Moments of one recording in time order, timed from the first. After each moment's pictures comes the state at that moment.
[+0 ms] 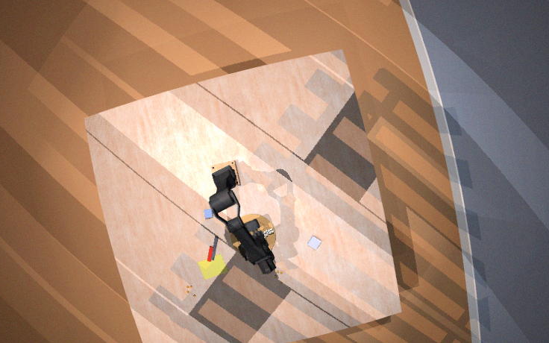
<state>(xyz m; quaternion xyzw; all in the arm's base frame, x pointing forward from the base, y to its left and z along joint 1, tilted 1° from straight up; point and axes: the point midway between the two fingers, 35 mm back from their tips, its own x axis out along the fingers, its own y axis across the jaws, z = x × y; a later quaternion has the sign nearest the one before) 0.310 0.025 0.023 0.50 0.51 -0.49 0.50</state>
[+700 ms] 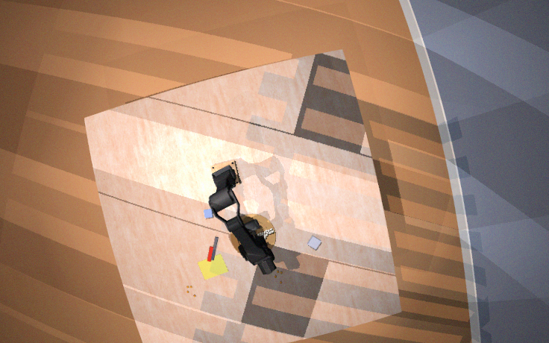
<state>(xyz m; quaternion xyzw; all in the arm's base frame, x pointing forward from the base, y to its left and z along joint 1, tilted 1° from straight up) 0.310 0.025 0.029 0.50 0.51 -0.48 0.50</state>
